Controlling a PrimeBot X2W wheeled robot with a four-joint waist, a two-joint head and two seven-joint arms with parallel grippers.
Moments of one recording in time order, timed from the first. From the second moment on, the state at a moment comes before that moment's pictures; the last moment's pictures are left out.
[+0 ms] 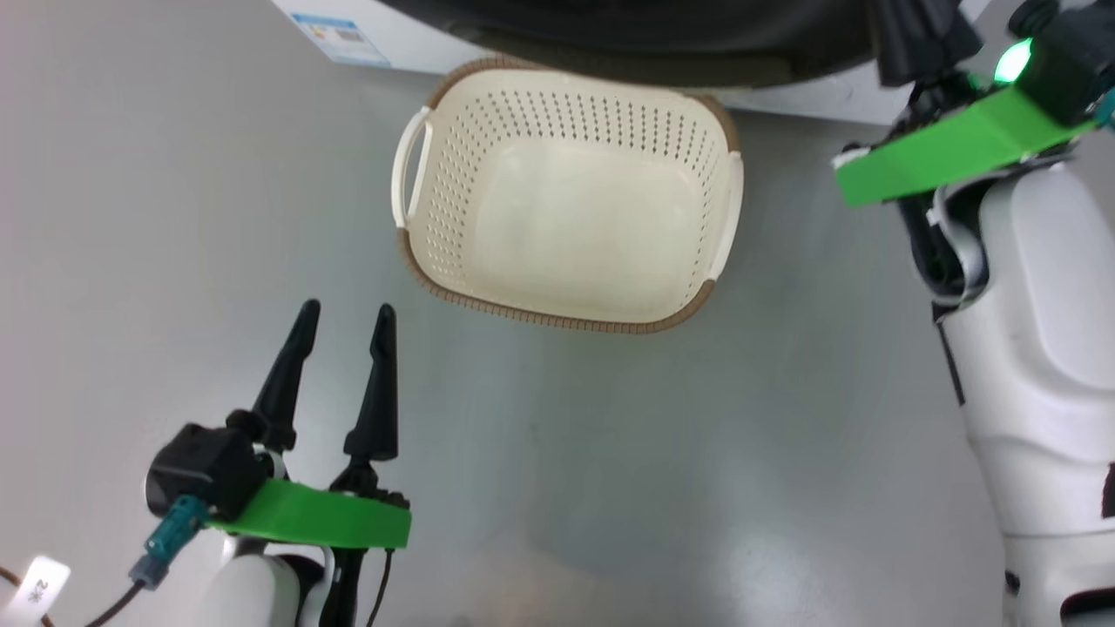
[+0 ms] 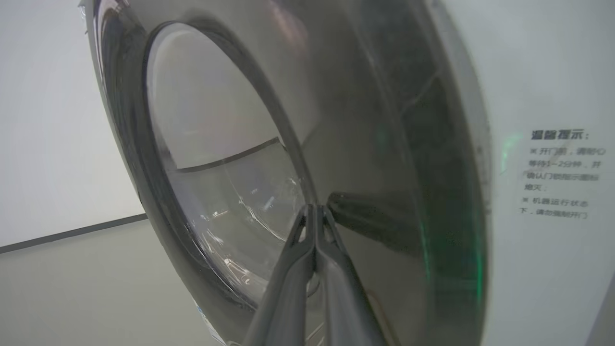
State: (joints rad) left arm -0.23 0.03 -0.19 0.05 -0.32 -0.02 -0.26; right arm -0.88 -0.16 0.14 0.35 0.24 0.13 -0.26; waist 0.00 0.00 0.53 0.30
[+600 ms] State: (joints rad) left arm -0.31 0.03 -0.21 0.02 -0.34 -0.02 -0.26; right arm -1.13 -0.13 0.06 0.49 0.16 0.14 -0.26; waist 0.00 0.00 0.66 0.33
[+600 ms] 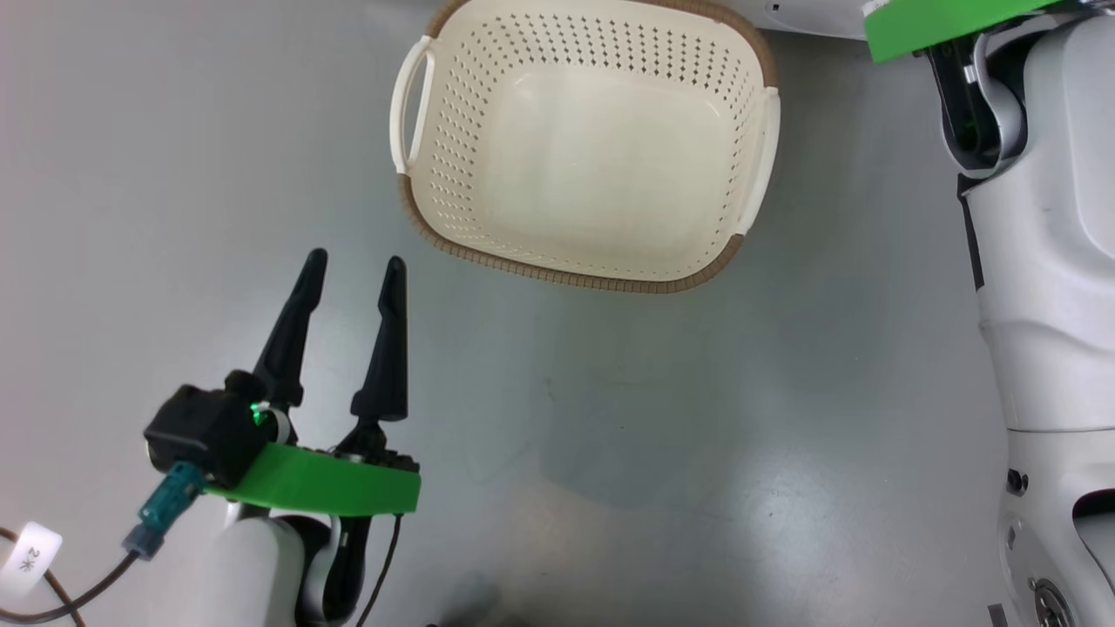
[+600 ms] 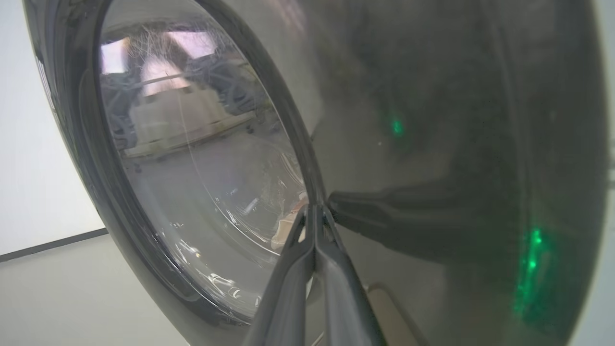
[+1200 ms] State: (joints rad) left arm -0.30 0.03 -0.17 0.03 -0.33 -0.03 -0.26; right arm -0.95 -0.15 0.19 0.49 0.30 0.14 -0.26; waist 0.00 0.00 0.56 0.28
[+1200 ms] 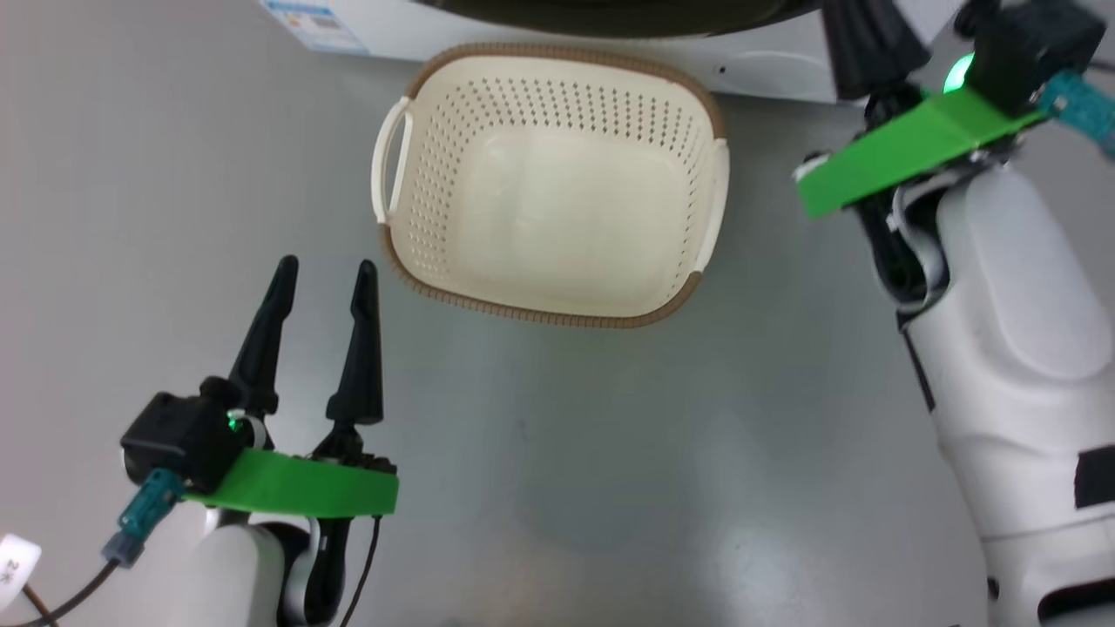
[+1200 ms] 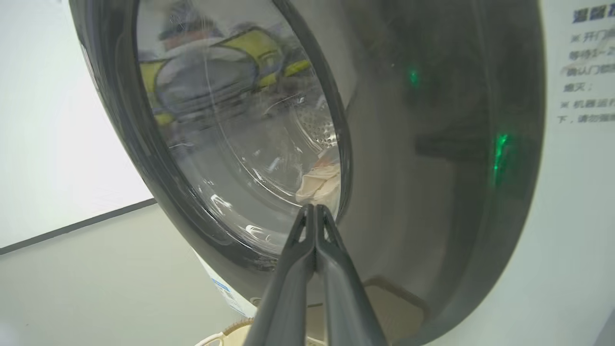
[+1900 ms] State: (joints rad) left arm -0.14 0.03 -0.07 0.09 -0.25 -0.07 -0.26; right arm -0.51 -0.09 0.24 0.36 0.38 0.14 -0.26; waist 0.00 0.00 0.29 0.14
